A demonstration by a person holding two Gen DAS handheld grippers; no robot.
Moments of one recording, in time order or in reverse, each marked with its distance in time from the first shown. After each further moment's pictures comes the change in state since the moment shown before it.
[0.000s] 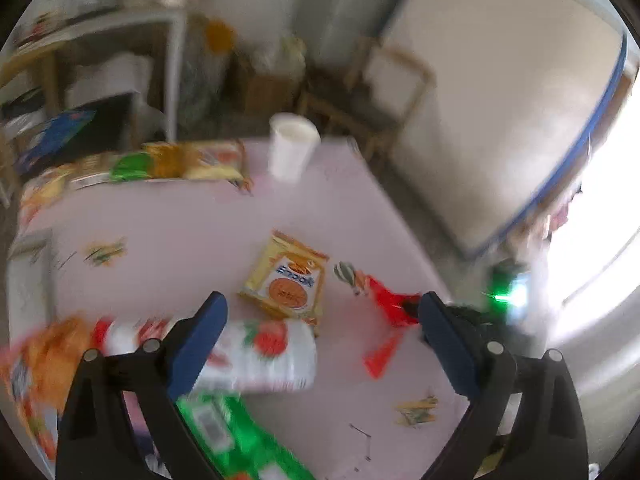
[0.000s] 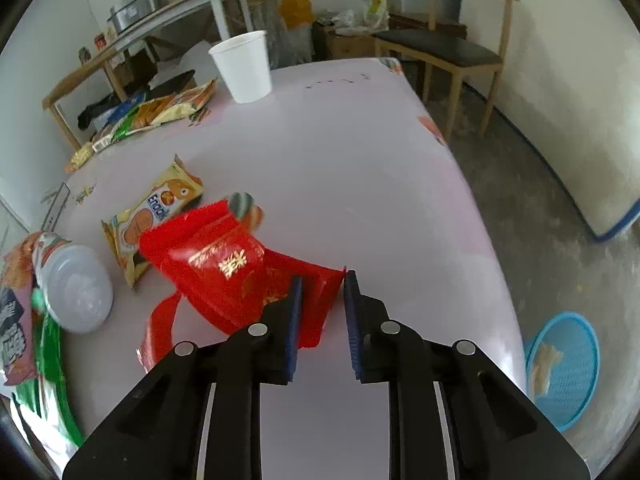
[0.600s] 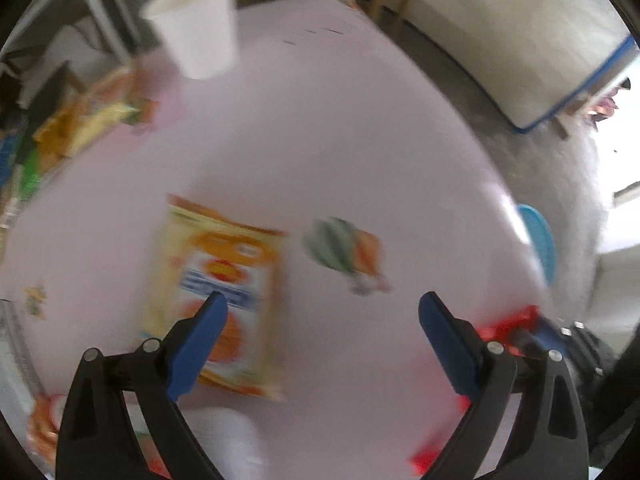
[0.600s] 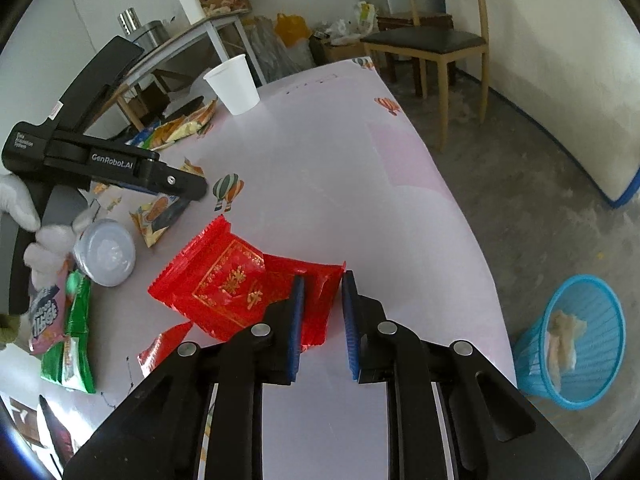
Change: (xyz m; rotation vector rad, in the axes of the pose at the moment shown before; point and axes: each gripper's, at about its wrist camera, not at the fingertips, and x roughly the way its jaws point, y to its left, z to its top) left arm 0.169 -0.047 0.016 0.137 0.459 0.131; right arm -0.028 -0.039 -0.036 0.089 -0.044 0.119
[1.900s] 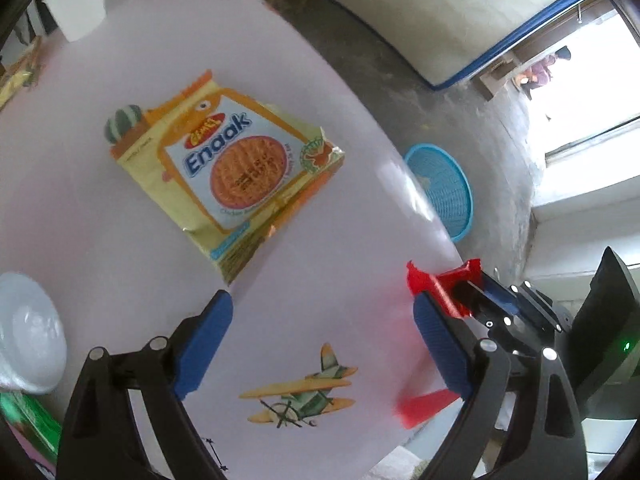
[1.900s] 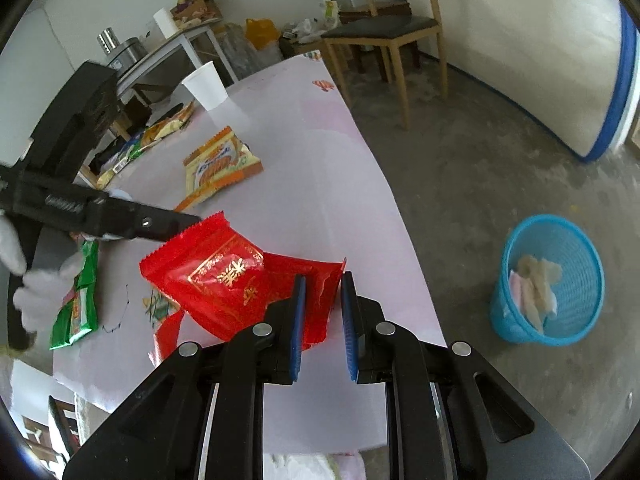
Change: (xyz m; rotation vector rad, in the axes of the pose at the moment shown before) left arm -0.019 -0.045 -0.075 0.092 0.050 -0.228; right arm -0.060 -0.037 -0.061 0.105 0.015 -0.043
